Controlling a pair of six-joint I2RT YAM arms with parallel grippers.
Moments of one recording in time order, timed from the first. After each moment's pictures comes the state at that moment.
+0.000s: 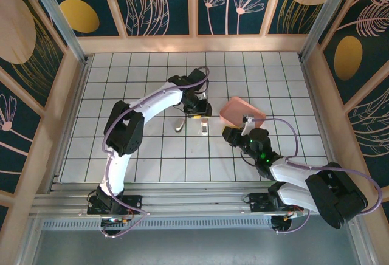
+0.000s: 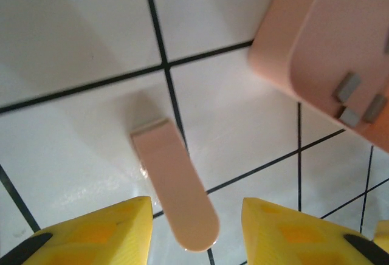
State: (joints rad) left arm -0.68 2.14 1.79 -0.91 0.33 -0.58; right arm 0.56 1.14 0.15 0.69 -0.10 0.65
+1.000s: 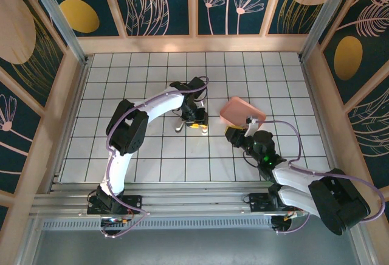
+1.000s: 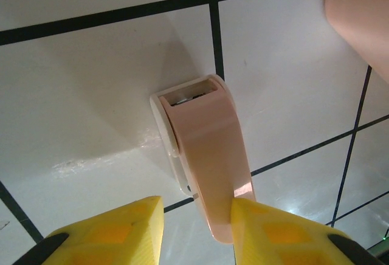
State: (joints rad) left arm -0.68 2.17 1.70 -0.90 0.36 -0.58; right arm 0.53 1.08 0.11 0.70 -0.11 0.64
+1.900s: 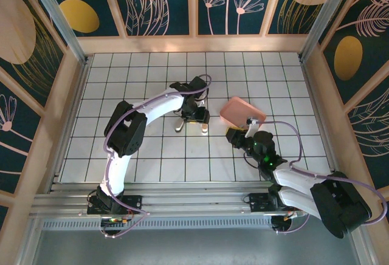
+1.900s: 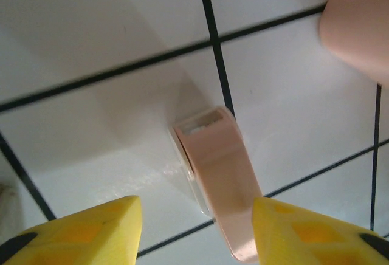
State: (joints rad) left arm -0.69 2.13 1.68 -0.84 0.21 -0.50; right arm 0.53 1.04 0.11 0.64 -0.11 0.64
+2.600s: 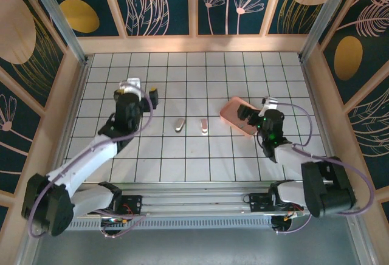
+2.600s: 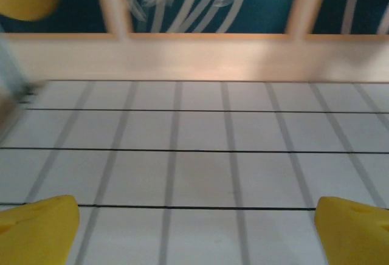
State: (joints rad) left arm -0.47 1.11 0.66 0.17 -0.49 -0.14; right arm 0.18 1.27 0.34 0.59 0.00 0.40
